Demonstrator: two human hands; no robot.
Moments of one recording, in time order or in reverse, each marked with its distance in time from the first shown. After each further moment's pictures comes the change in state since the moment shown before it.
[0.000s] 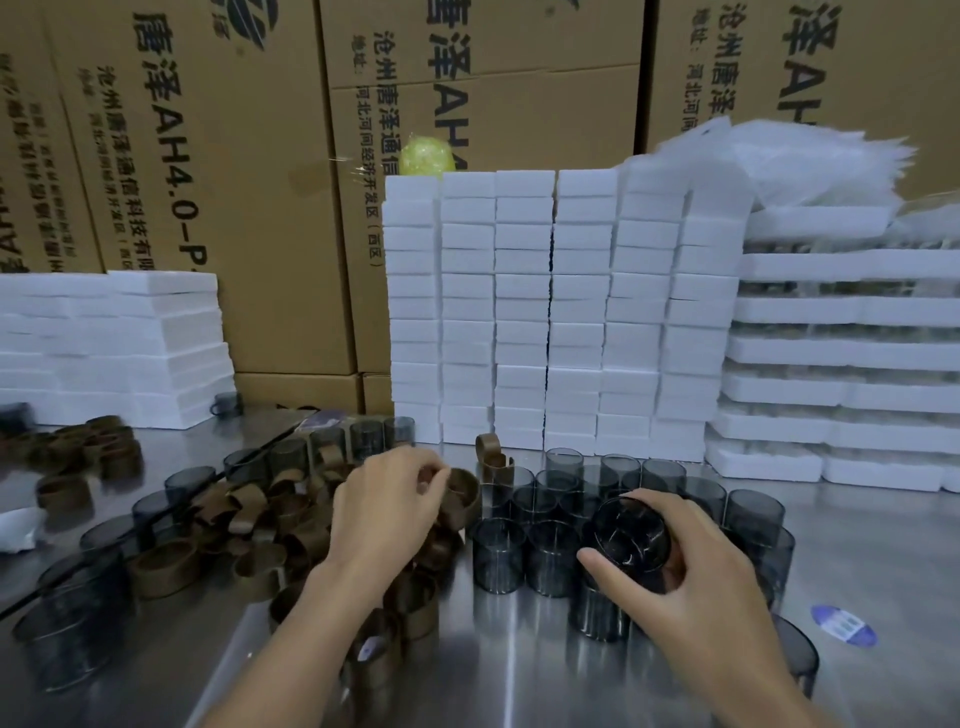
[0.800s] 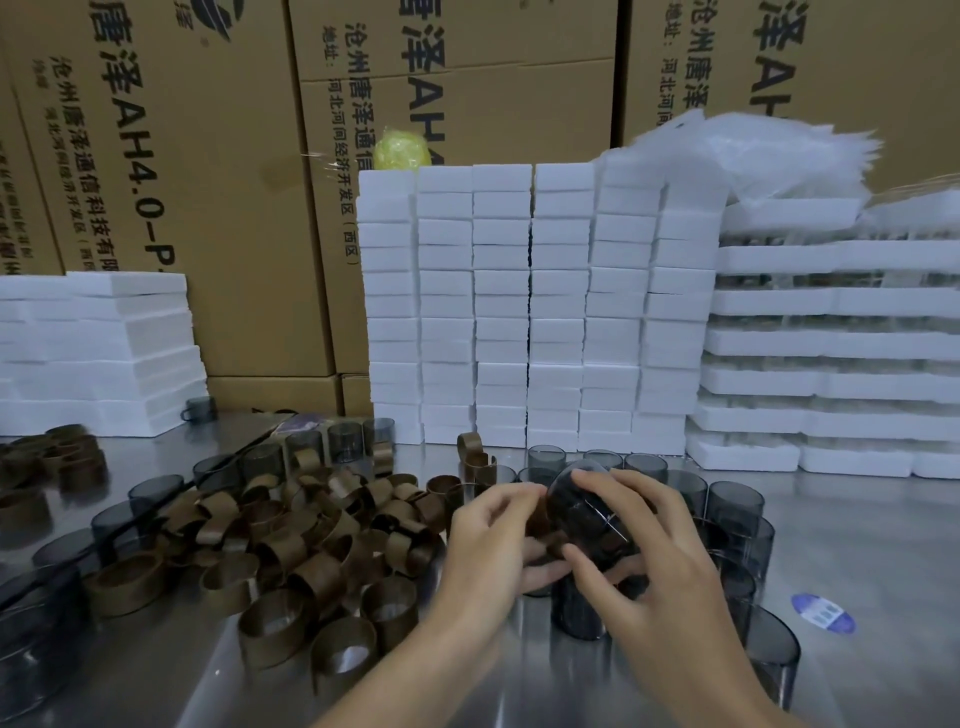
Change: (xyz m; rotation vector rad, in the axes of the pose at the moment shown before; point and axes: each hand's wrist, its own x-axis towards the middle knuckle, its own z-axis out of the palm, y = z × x) left_hand -0.054 0.112 0.013 -1.494 -0.404 -0.536; right_hand -0.003 0.013 0.023 0.096 0.037 -0.239
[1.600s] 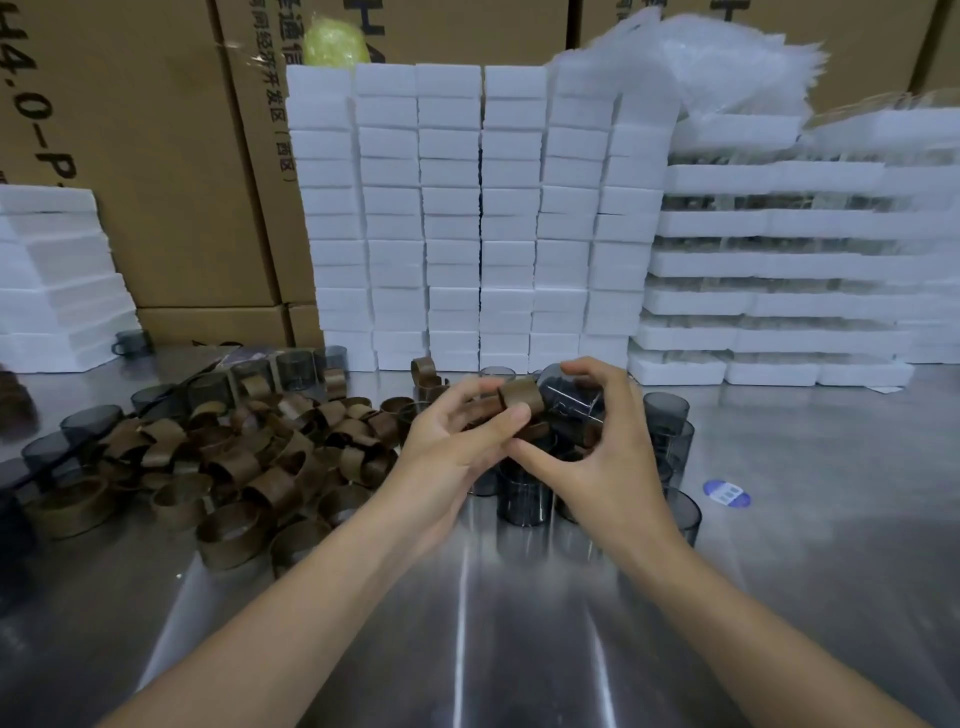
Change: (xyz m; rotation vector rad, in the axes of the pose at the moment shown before) left_hand 0.004 -0.004 -0.002 -0.114 -0.198 0.055; right_hand 0.010 -0.008 -0.012 0.155 0.098 0.149
